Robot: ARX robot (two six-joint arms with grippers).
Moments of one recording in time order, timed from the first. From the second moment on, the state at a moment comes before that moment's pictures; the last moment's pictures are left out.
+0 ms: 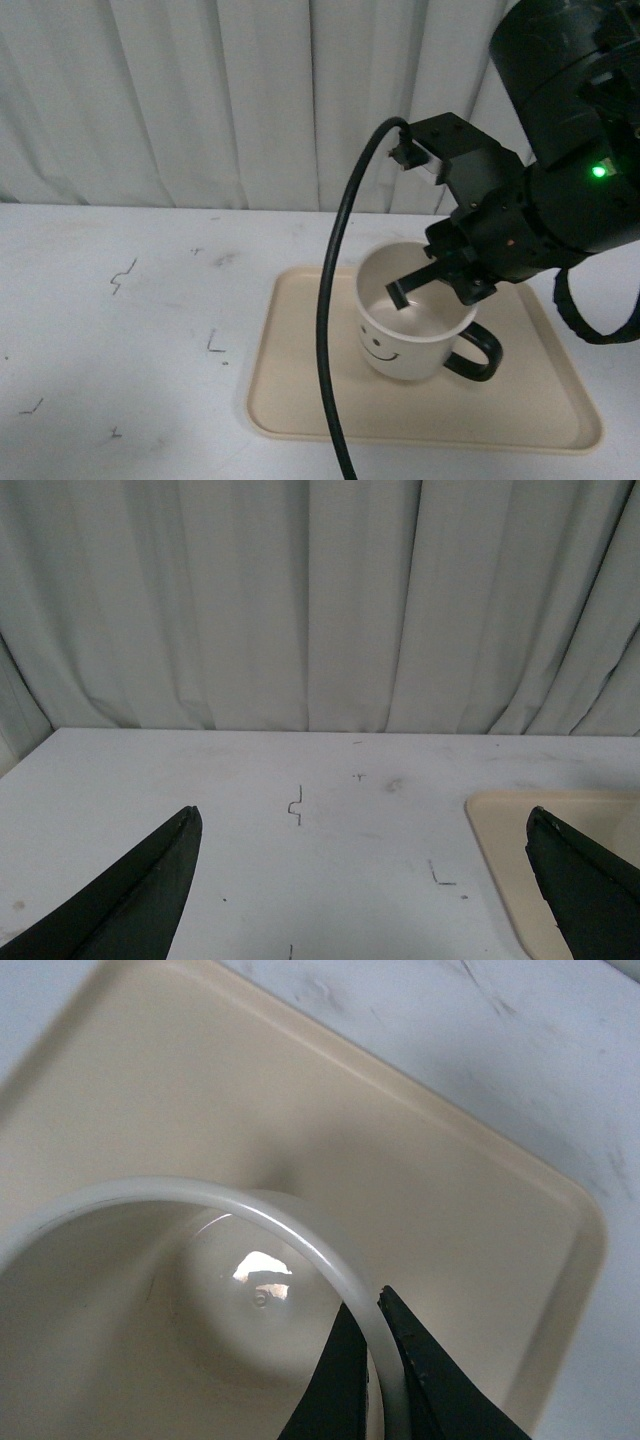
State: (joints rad) left arm 0.00 0.01 0.01 0.00 0.00 0.00; right arm 0.36 1.91 1.12 -0.08 0.01 -0.18
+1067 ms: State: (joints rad) left arm 0.00 0.01 0.01 0.00 0.00 0.00; right arm 0.21 1.89 1.06 -0.14 -0.35 -0.76
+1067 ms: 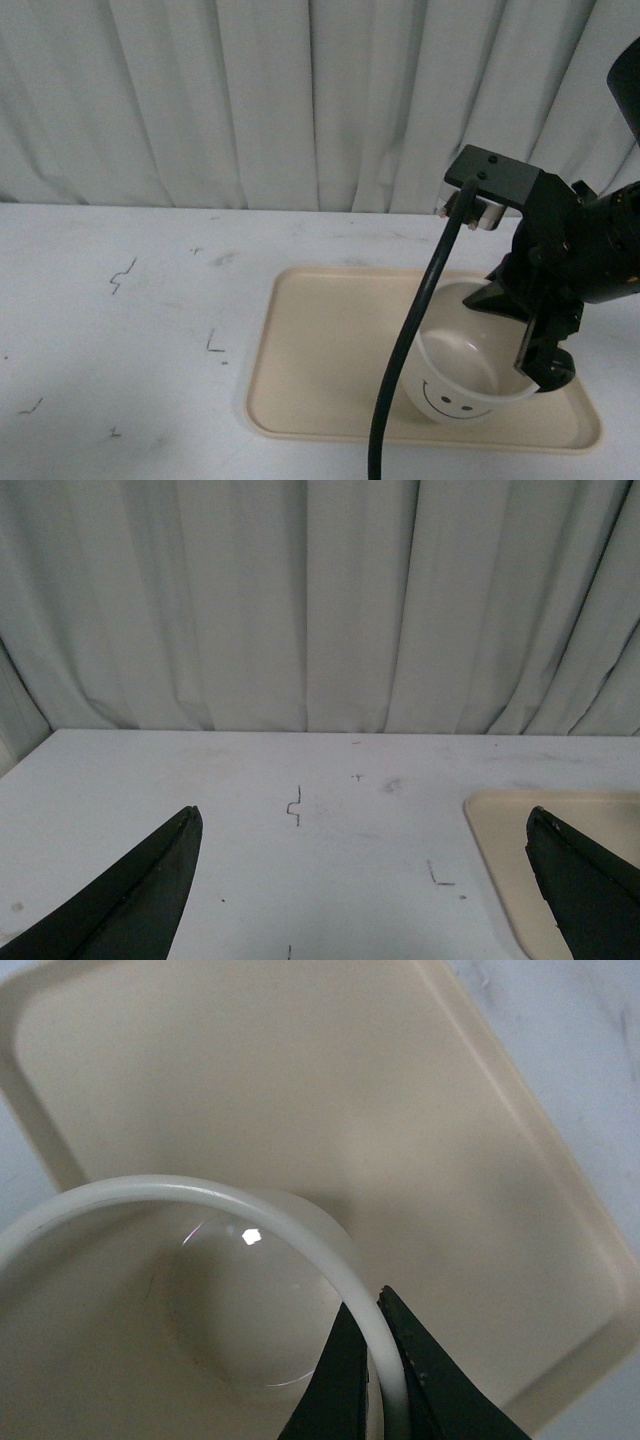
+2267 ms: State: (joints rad) left arm 0.00 0.01 0.01 0.00 0.00 0.00; right arm 0.09 1.97 1.16 -0.16 -0.44 -0.85
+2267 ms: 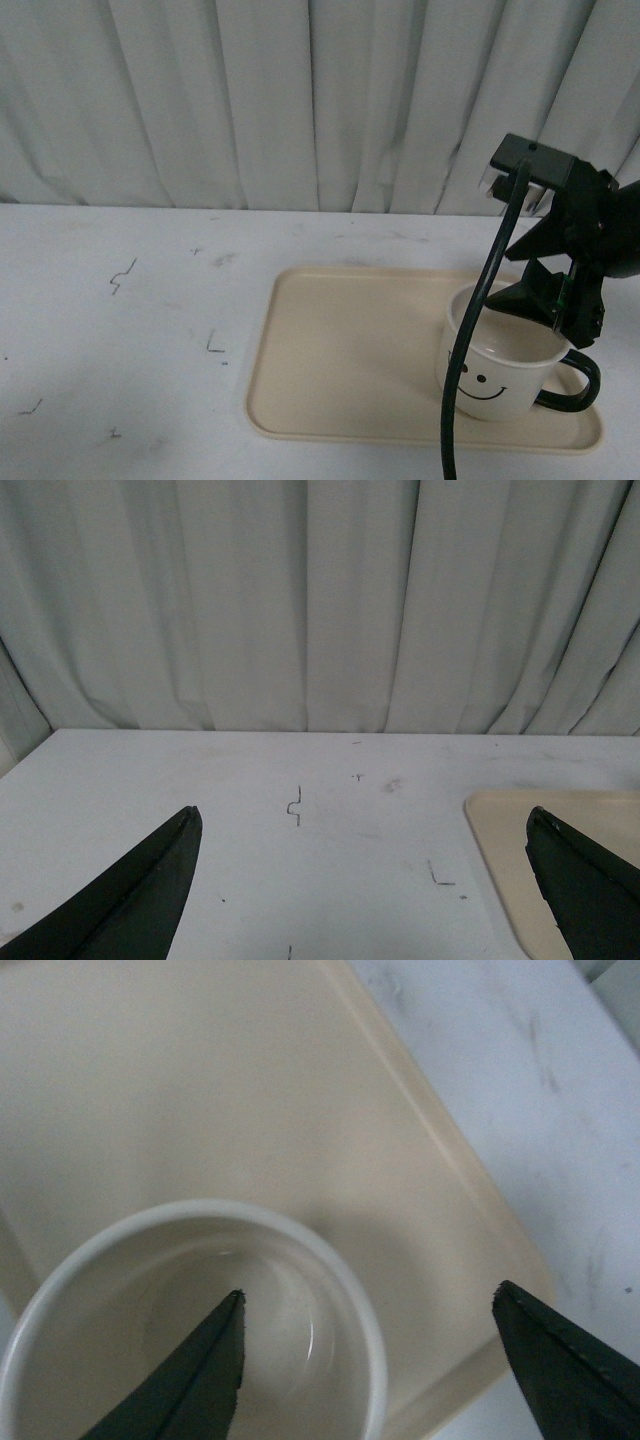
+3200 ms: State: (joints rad) left arm 0.00 0.01 0.01 0.00 0.00 0.00; right arm 0.13 1.10 0.33 0.78 0.14 -0.04
